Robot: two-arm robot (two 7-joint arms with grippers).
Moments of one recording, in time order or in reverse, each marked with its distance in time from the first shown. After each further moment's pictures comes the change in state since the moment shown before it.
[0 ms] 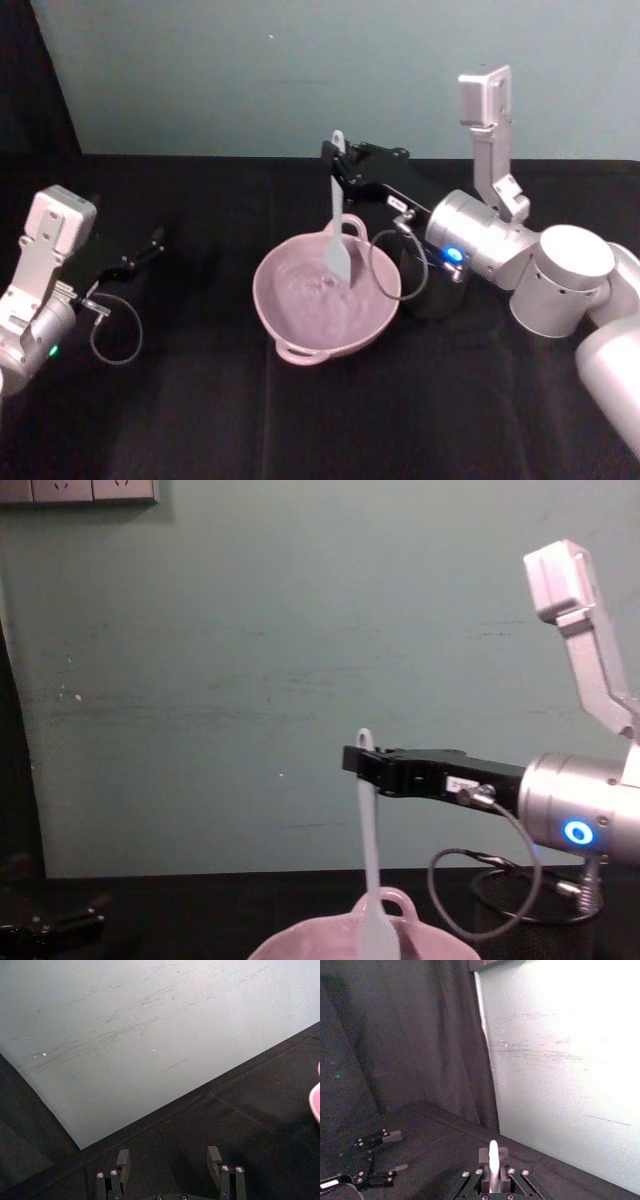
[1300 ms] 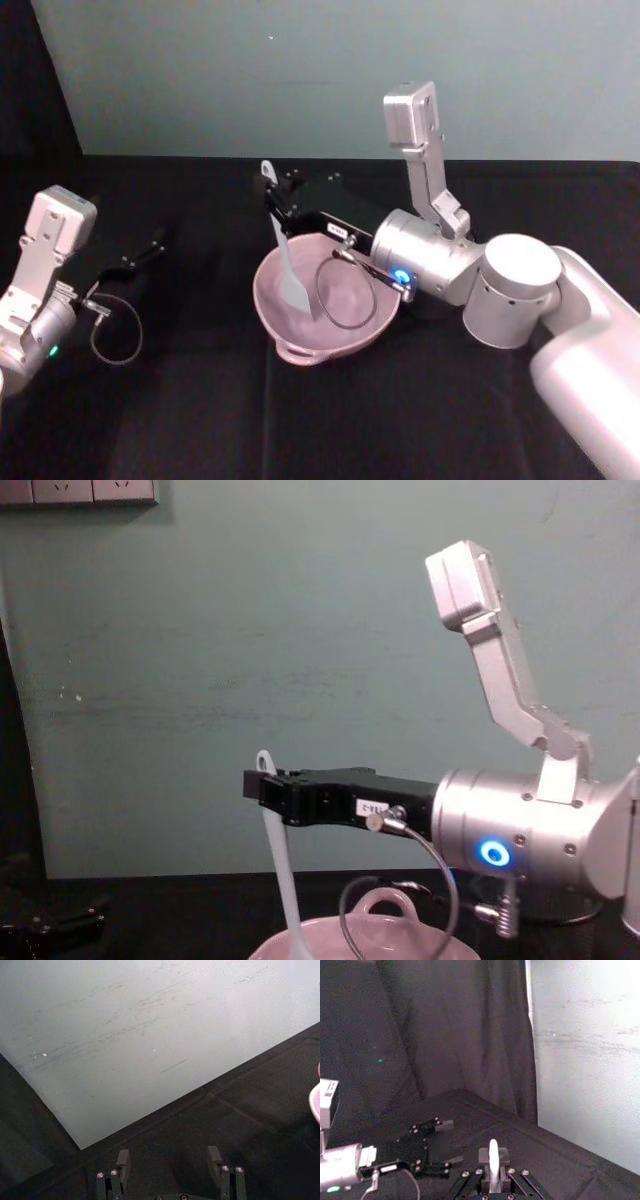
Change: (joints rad) left arm 0.000 0.000 0.000 0.000 0.000 0.000 0.000; right arm -0.003 -0.044 -0.086 -0.040 -0.032 0.046 0.037
